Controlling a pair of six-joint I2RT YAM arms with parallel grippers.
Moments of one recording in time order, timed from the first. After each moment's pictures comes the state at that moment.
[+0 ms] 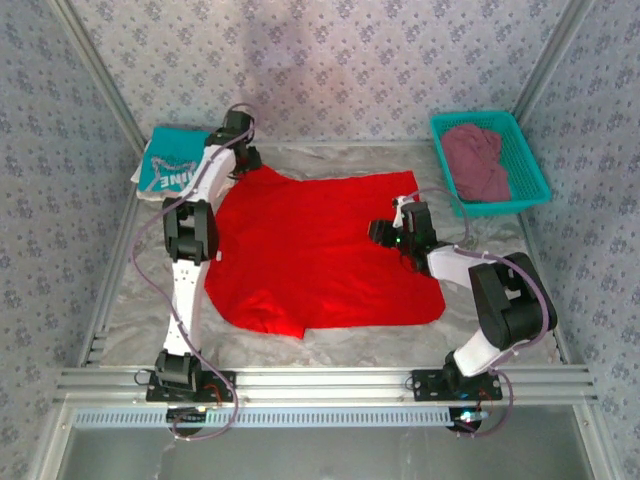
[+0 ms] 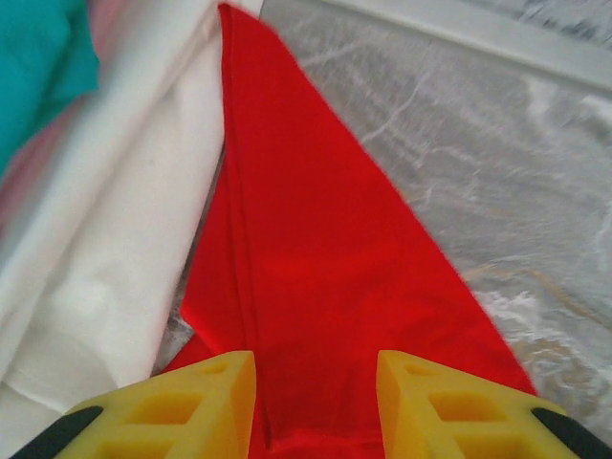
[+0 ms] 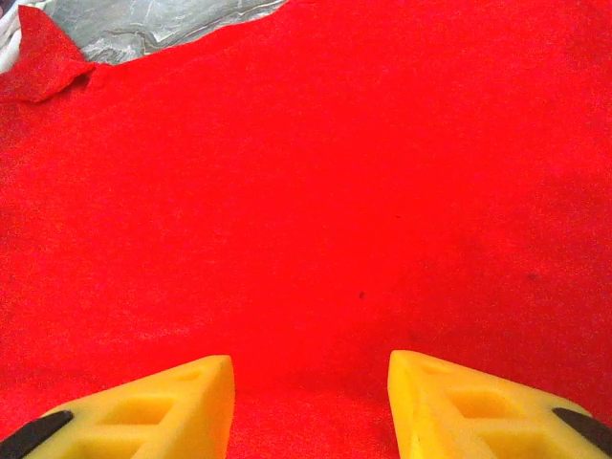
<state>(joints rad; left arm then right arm) -0.19 2.54 2.40 -0.86 -0.10 -0.43 0.32 1.59 0.70 0.26 -0.14 0.41</state>
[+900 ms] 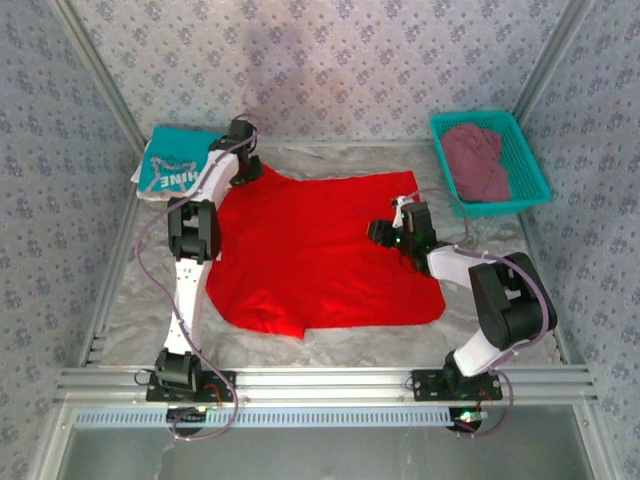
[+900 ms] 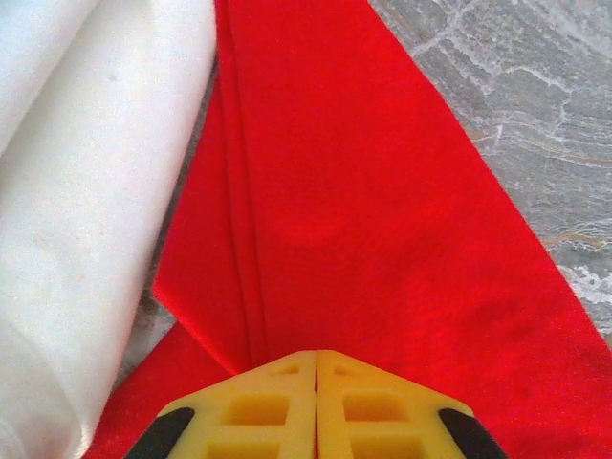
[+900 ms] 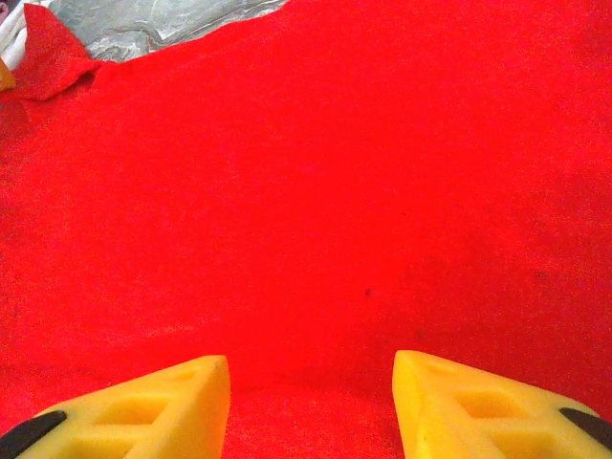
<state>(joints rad) -0.19 2.59 2.40 -0.89 -0.08 -0.44 0.32 1.59 0.70 0.26 -0.15 0.41</state>
